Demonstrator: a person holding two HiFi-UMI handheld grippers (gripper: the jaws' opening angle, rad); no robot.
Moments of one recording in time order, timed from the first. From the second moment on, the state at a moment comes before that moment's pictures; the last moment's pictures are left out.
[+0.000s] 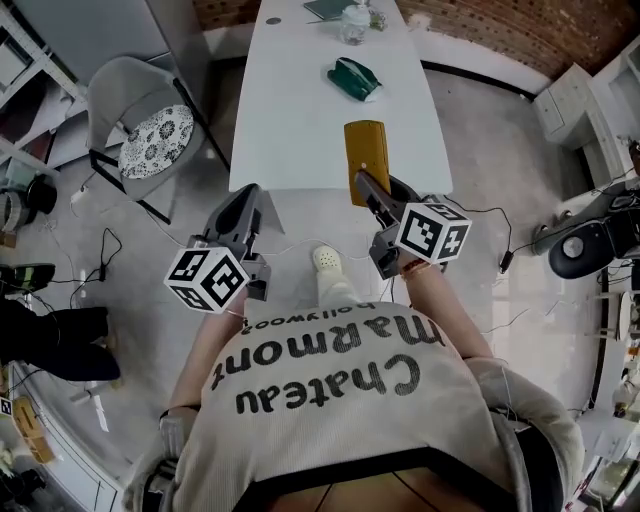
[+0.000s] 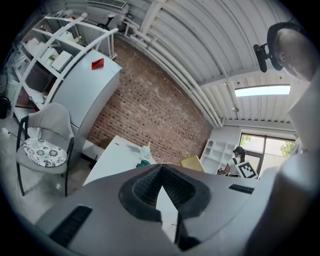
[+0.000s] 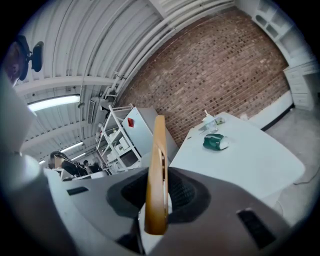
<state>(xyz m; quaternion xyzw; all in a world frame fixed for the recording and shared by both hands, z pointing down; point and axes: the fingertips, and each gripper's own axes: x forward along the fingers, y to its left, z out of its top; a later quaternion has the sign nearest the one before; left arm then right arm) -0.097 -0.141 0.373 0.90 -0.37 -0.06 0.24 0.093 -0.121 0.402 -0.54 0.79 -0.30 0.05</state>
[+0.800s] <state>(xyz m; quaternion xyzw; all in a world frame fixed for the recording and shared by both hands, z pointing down) -0.081 -0.298 0.361 0.86 -0.44 -0.07 0.24 0.130 -0.317 0.402 -0.50 0.81 -0.31 0.01</state>
